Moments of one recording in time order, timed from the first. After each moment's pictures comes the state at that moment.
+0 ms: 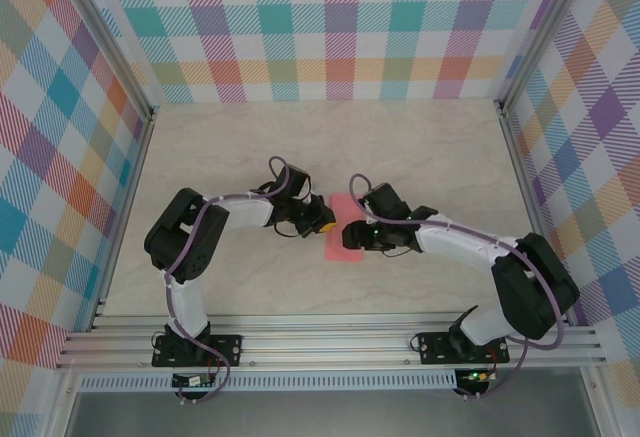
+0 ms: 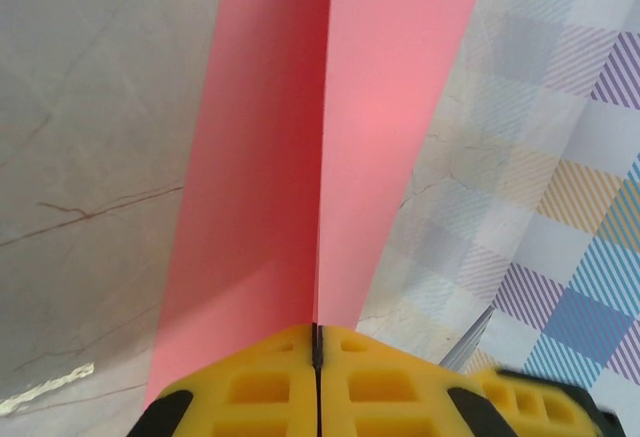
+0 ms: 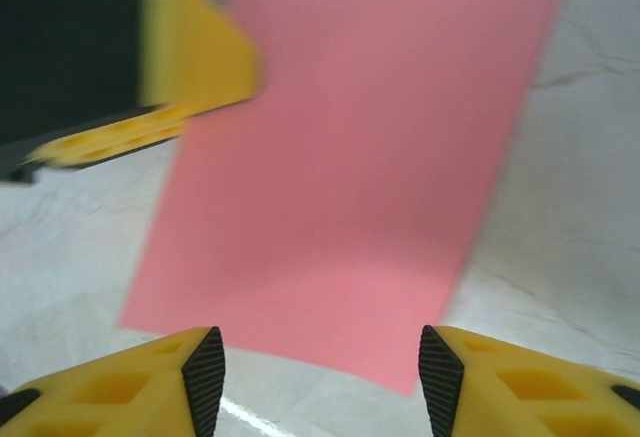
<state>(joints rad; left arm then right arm) -0.55 1.90 1.04 -0.06 0.62 -1.05 0.71 1.44 0.80 -0.38 -0.19 0.59</state>
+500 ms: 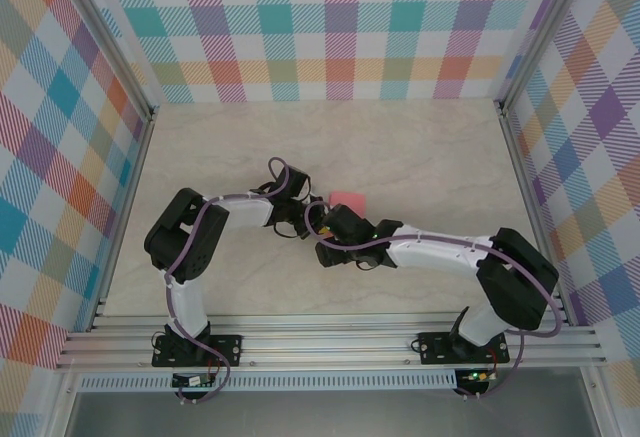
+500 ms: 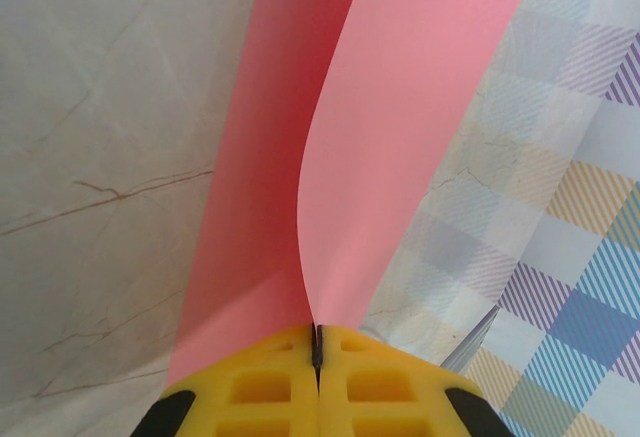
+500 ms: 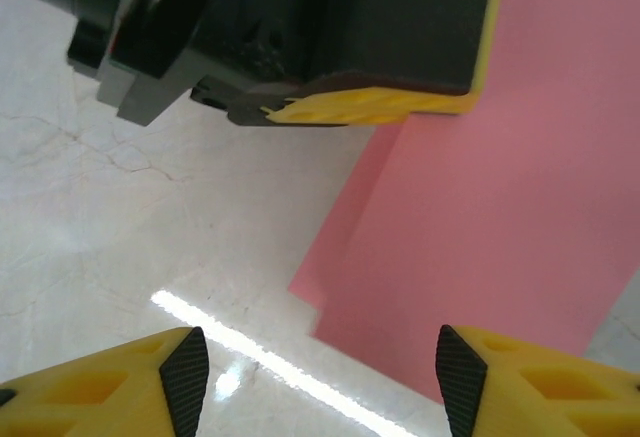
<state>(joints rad) -0.55 1.90 1.04 -0.08 0.62 -1.05 0.97 1.54 0.91 -0.39 0.13 0.52</state>
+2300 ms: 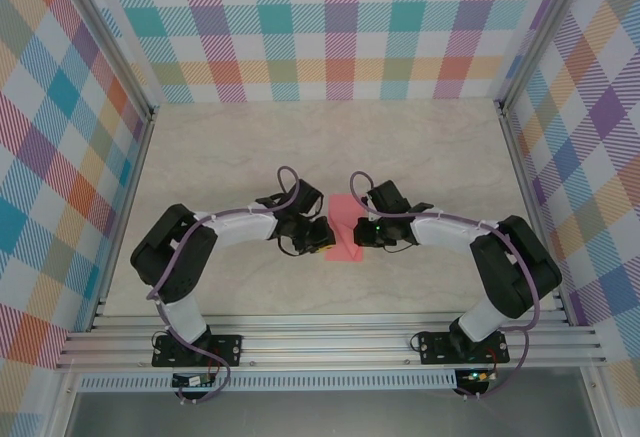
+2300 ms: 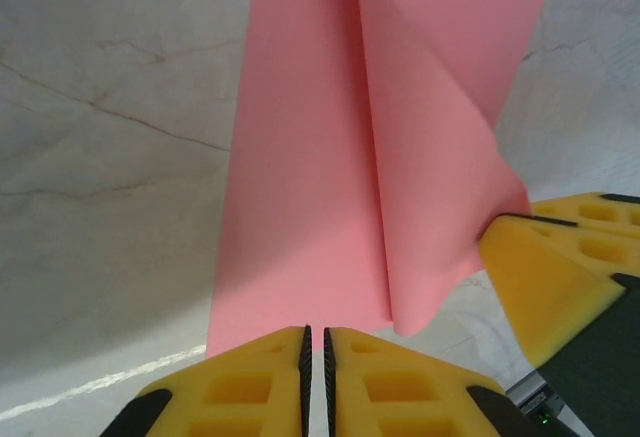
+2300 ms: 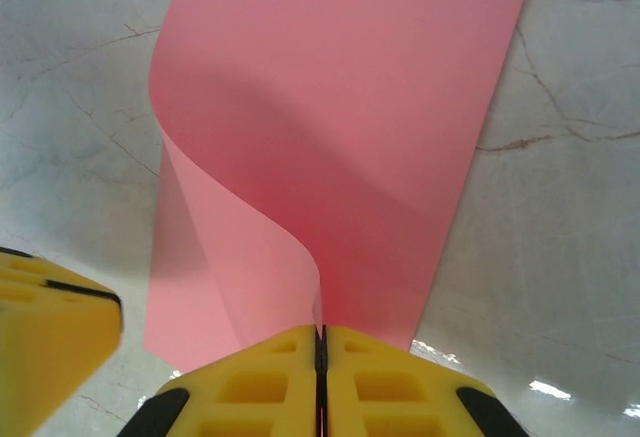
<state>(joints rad) -0.71 1.76 1.00 -0.31 0.40 -0.97 0.60 1.58 0.79 -0.28 -0.26 0.55</state>
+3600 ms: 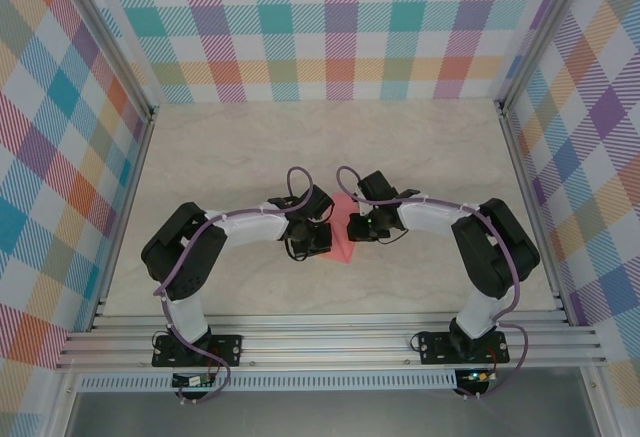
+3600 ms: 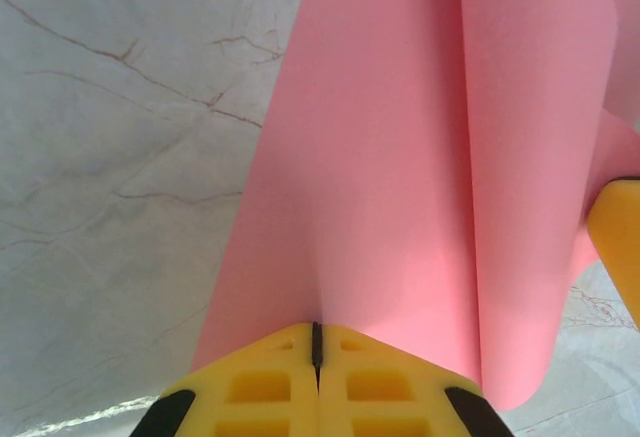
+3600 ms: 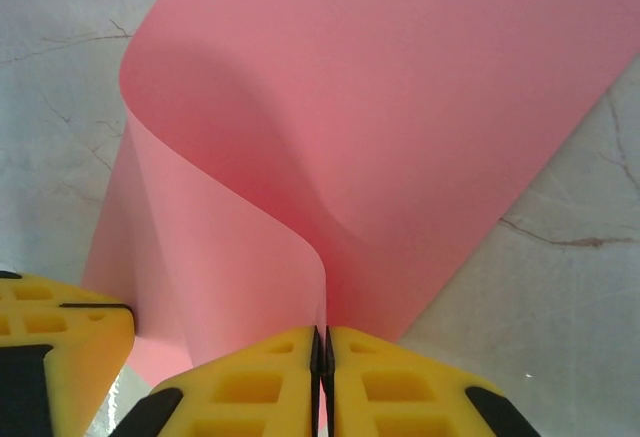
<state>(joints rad) -0.76 1.81 1.06 -0.47 0.19 -0.89 0.60 1.73 0.95 -0.39 -0.29 0.44</state>
